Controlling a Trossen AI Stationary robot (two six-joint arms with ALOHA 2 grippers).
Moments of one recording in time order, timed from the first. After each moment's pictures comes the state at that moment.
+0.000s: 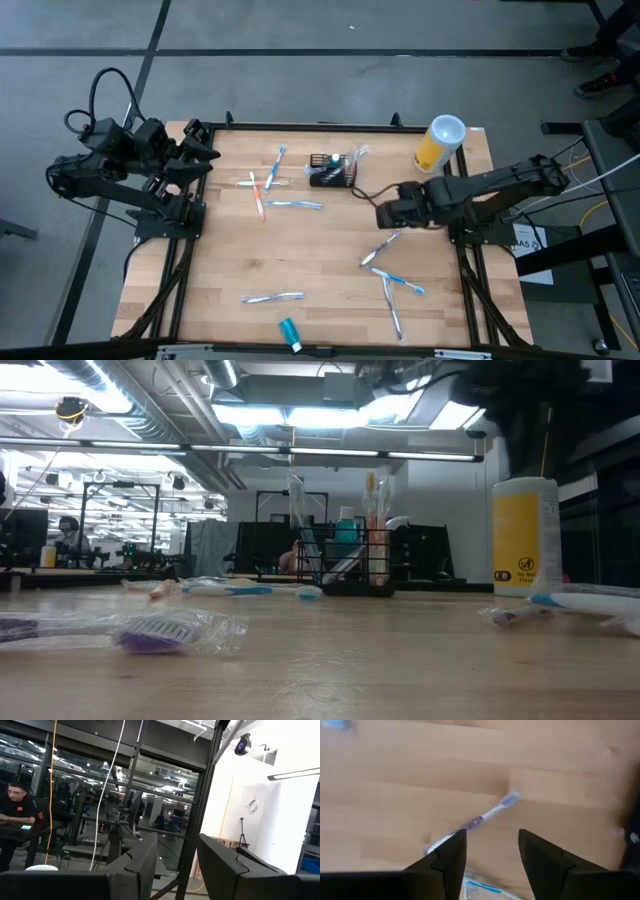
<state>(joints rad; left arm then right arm) -0.08 0.64 1.06 -0.05 0.04 -0.27 0.25 1.39 1.18 -1.27 0.12 1.71</state>
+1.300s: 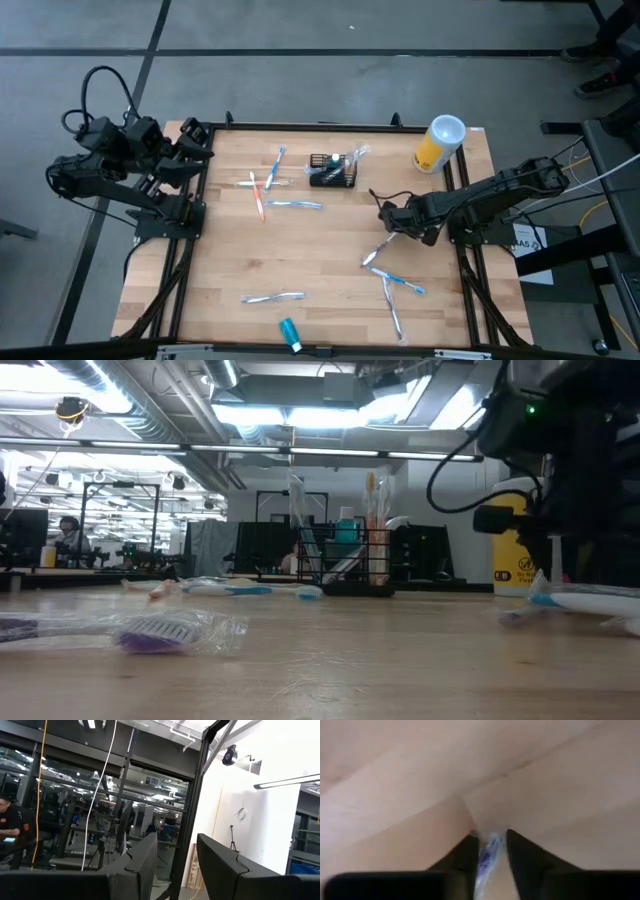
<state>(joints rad) -0.08 0.64 1.06 0.02 0.08 -0.28 0.17 1.39 0.60 -0.64 0.11 2.19</state>
